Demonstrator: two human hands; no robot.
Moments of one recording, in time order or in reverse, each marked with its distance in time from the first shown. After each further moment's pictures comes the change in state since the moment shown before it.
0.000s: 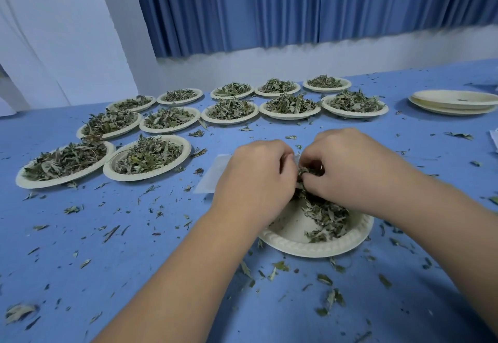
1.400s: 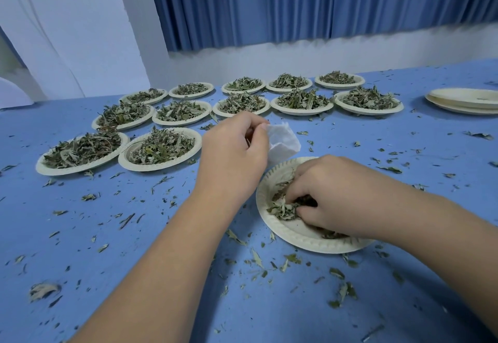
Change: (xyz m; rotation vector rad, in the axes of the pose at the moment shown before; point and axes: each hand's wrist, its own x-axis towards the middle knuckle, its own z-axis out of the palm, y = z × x) left_hand 0.005 -0.031 -0.020 -0.212 0.269 -0.103; right_hand -0.004 -0.014 0.025 -0.005 -0.164 -0.330
